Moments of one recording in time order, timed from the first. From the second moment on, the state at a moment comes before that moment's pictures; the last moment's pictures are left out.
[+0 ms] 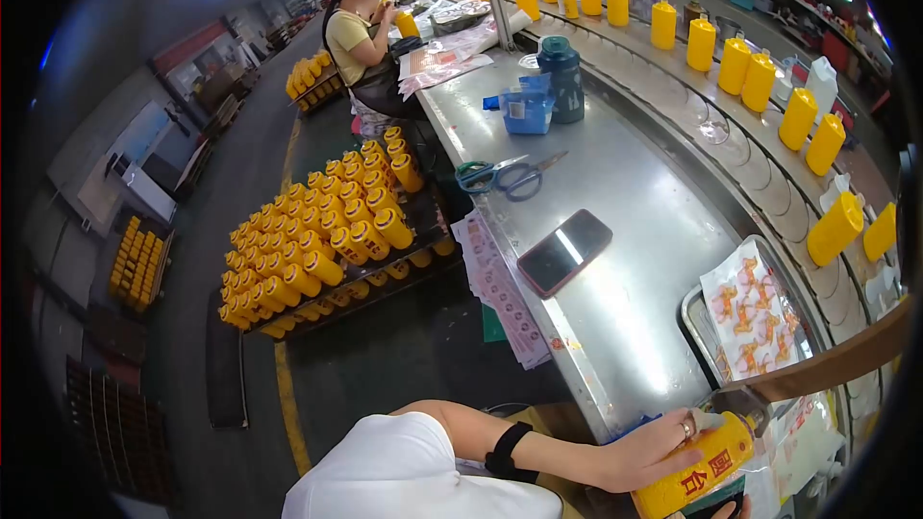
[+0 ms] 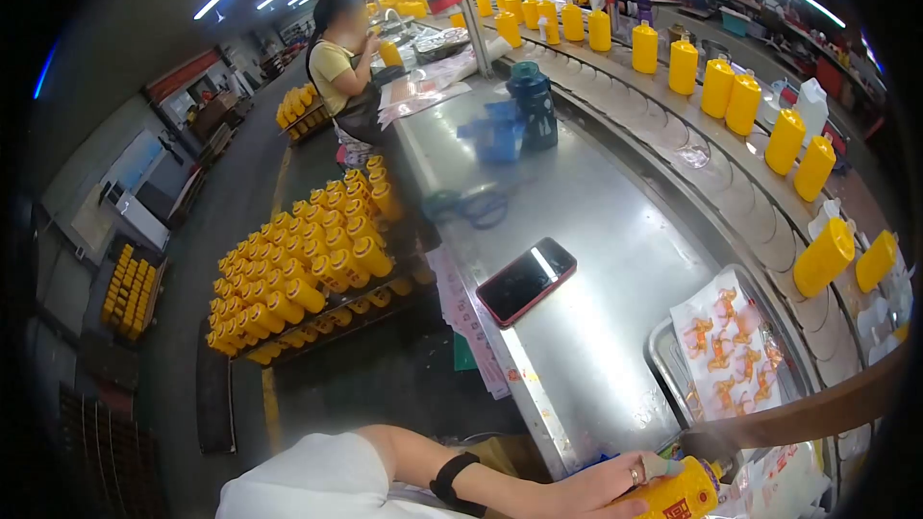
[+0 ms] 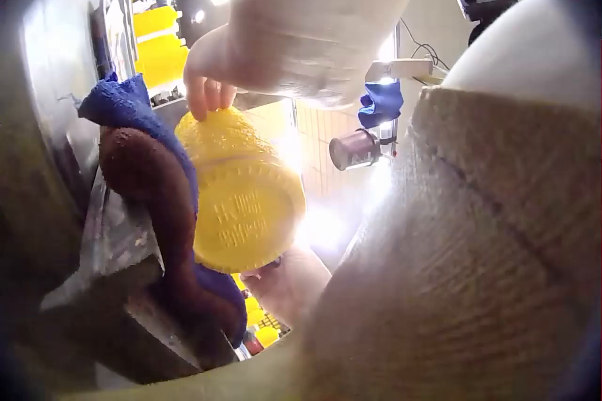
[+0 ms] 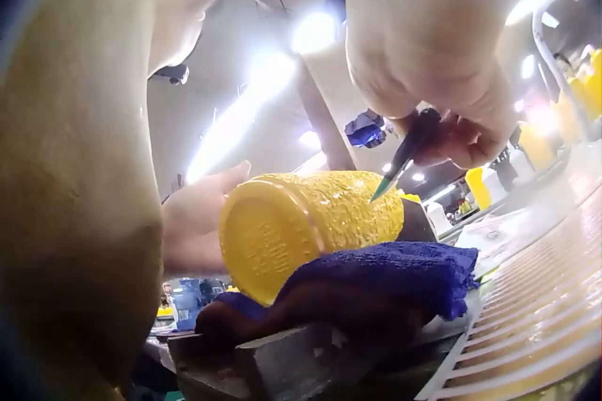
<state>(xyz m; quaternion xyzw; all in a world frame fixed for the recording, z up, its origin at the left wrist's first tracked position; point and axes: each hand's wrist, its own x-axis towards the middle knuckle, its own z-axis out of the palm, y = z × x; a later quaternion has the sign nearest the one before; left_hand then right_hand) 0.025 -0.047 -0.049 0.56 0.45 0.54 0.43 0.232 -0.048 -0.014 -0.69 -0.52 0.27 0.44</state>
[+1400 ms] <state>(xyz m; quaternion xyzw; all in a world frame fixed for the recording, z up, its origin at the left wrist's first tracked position) 0.038 -0.032 0.000 0.78 0.50 0.36 0.12 0.238 -0.037 -0.014 -0.67 -0.53 0.27 0.45</state>
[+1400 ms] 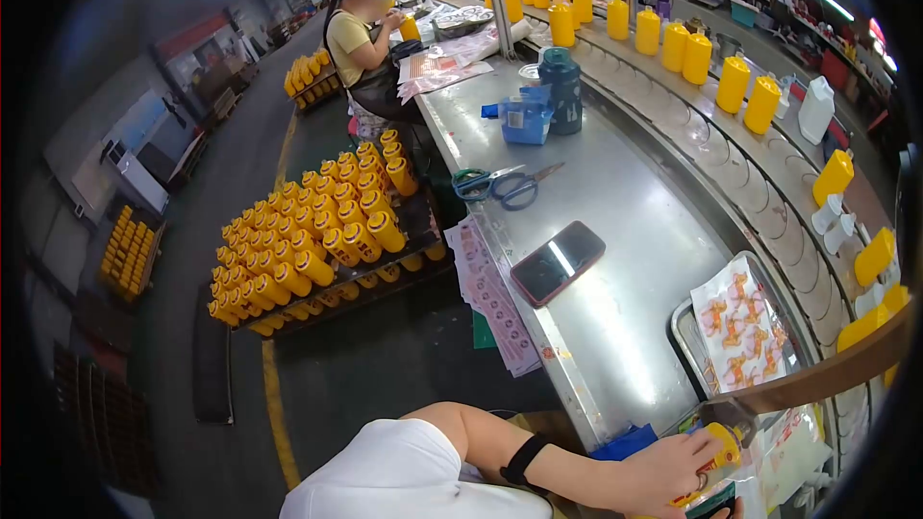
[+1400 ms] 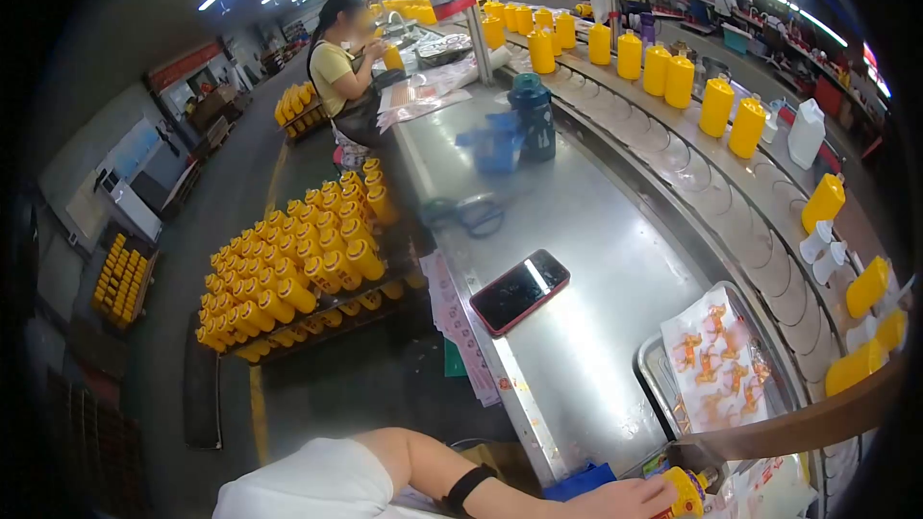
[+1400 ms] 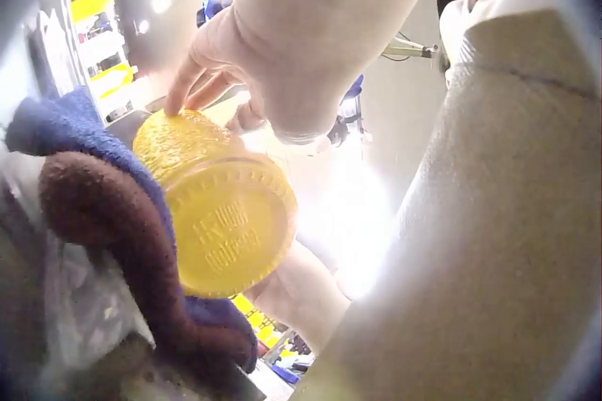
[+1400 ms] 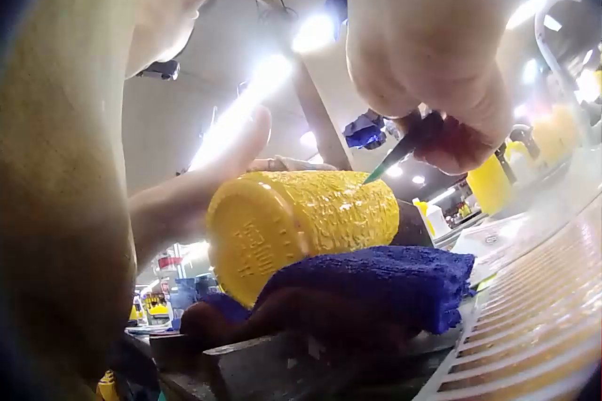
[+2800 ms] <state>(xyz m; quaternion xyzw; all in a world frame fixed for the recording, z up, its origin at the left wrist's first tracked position) -0.006 -0.029 -0.021 0.57 0.46 0.59 0.32 0.200 -0.009 0.047 -0.33 -0.92 0.08 0.20</state>
